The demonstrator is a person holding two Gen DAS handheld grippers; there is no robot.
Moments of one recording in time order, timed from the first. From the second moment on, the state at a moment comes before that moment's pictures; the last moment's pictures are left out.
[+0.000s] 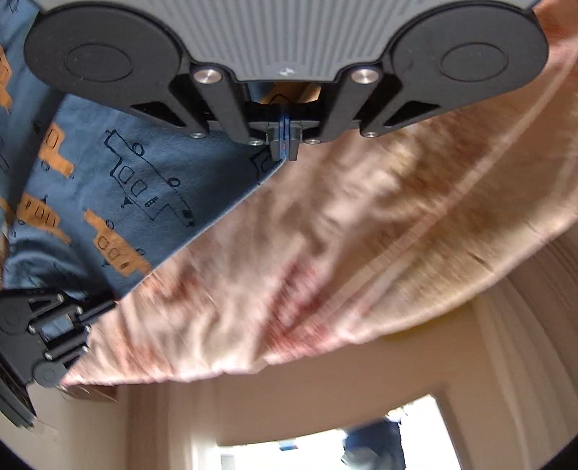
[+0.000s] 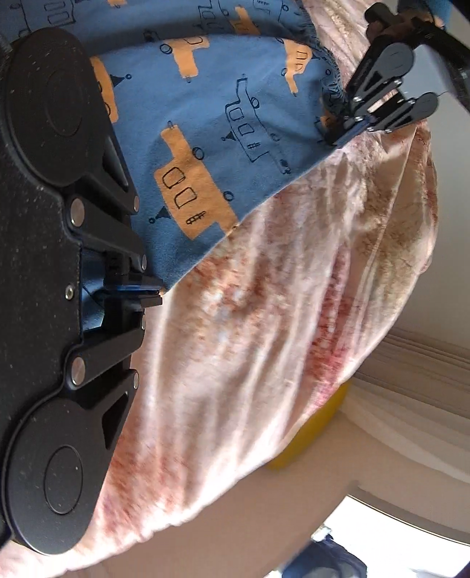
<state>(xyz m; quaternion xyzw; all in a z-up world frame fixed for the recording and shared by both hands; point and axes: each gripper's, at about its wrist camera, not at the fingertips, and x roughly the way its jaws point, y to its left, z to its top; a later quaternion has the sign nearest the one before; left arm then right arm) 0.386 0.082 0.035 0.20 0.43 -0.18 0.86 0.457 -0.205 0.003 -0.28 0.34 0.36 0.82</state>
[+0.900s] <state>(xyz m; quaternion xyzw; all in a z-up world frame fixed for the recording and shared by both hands) 0.445 0.157 0.018 0.05 0.43 -0.14 0.89 0.538 -0.167 0.004 -0.23 0.29 0.29 0.88</state>
